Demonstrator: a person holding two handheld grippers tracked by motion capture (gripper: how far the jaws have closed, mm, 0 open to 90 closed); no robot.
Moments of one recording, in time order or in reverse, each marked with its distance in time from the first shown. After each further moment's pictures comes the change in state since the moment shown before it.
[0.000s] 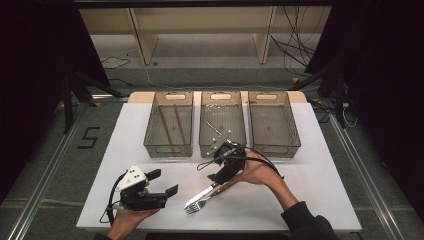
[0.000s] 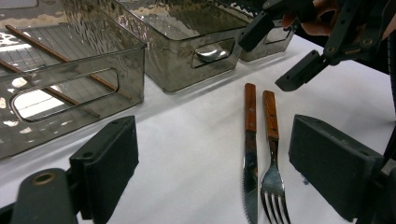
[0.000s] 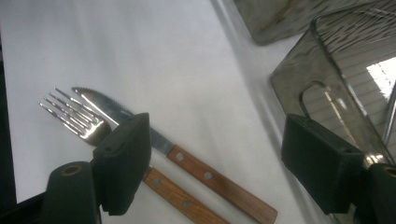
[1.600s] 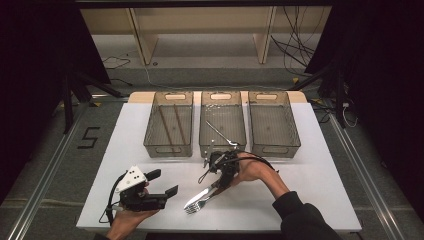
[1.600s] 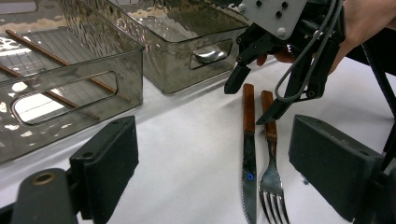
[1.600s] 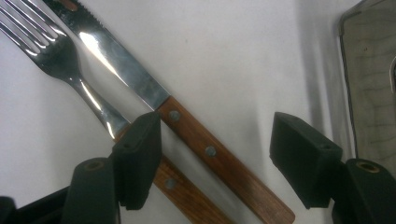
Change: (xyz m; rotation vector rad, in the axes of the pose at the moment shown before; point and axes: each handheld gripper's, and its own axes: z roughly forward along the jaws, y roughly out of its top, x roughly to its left) left arm -0.002 0.001 -0.002 -0.005 -0.001 0.014; right arm -0.010 -0.004 0.048 0.270 0.085 -0.187
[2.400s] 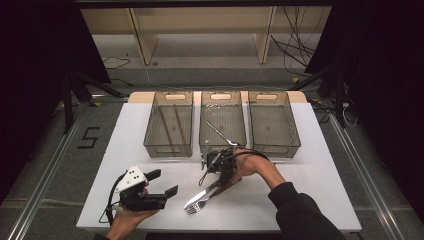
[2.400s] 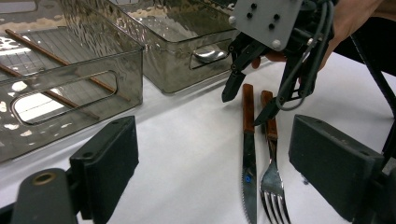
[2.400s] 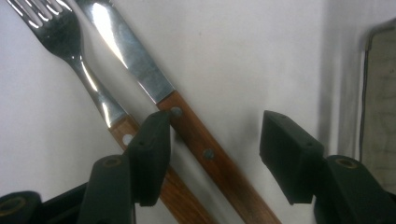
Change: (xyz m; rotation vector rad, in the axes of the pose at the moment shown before) left arm 0.000 0.000 0.000 0.001 -0.002 -0.002; right arm -0.005 0.010 0.005 0.061 0.048 -0.133
